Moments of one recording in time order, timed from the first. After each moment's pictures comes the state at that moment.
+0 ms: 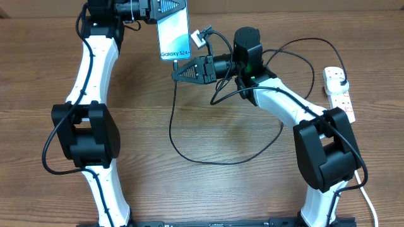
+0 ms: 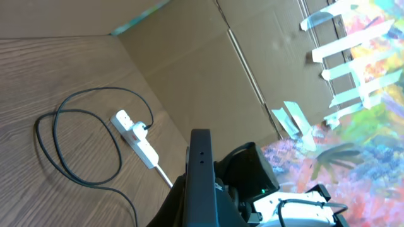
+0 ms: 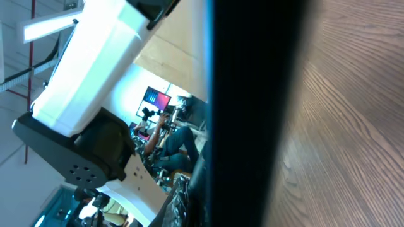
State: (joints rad) left arm -0.01 2.20 2.00 0.14 1.49 -0.99; right arm 0.42 2.01 1.38 0.61 -1.31 0.99
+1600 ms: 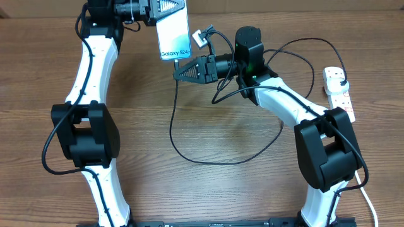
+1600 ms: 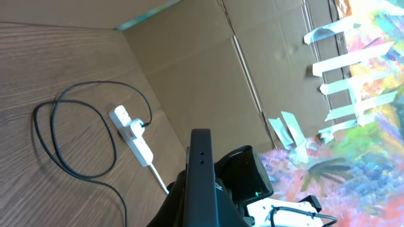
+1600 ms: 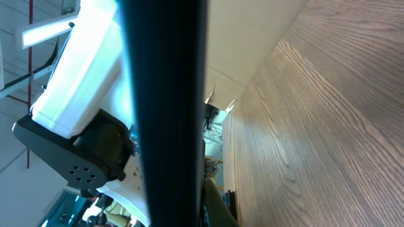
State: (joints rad) left arm -0.01 2.20 2.00 0.10 1.47 -1.04; right arm 0.41 2.01 1.38 0.56 -1.31 0.97
